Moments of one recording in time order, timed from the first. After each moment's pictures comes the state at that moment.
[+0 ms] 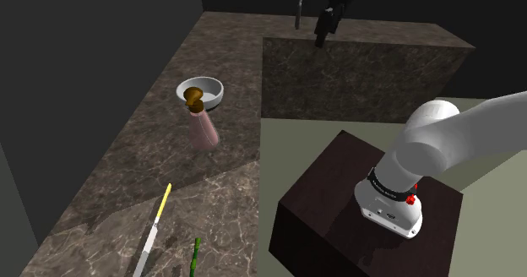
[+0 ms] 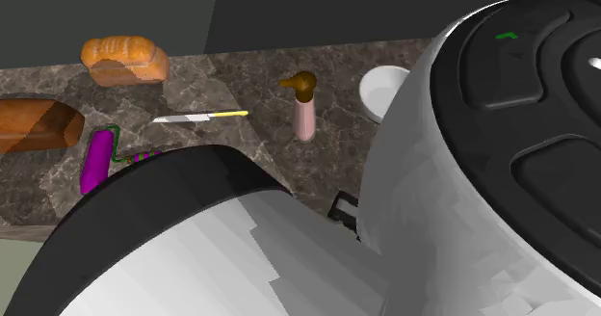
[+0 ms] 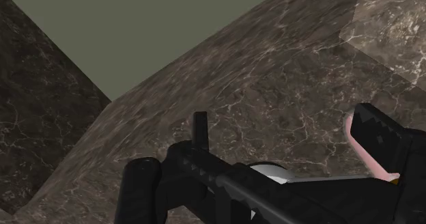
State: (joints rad) arm 0.00 -0.74 0.01 -2.28 -0.11 1.67 -0.13
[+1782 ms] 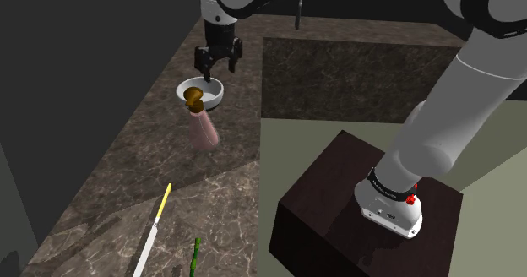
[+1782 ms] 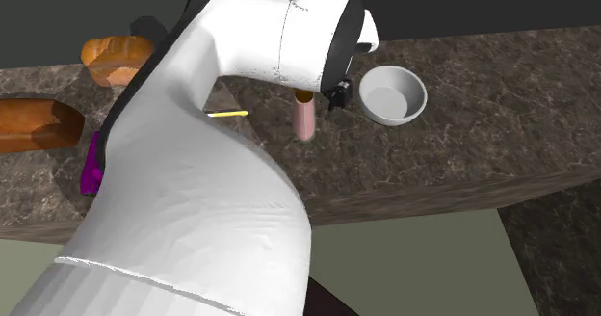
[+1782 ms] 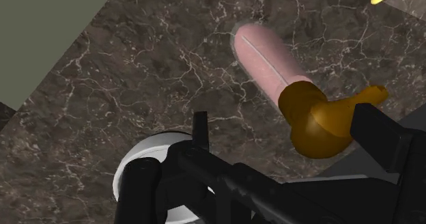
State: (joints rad) arm 0.09 0.00 0.28 -1.87 0.01 1.98 0.39
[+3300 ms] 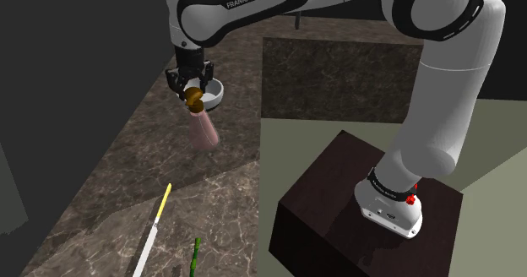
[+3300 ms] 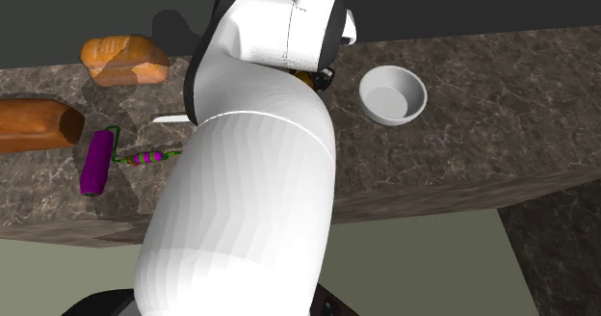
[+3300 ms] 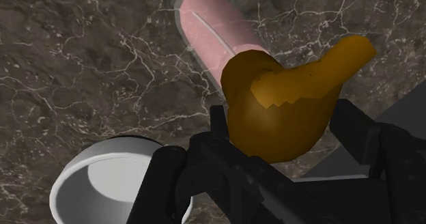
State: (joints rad) arm 0.15 0.29 0.31 -1.67 -0.04 2.07 0.53
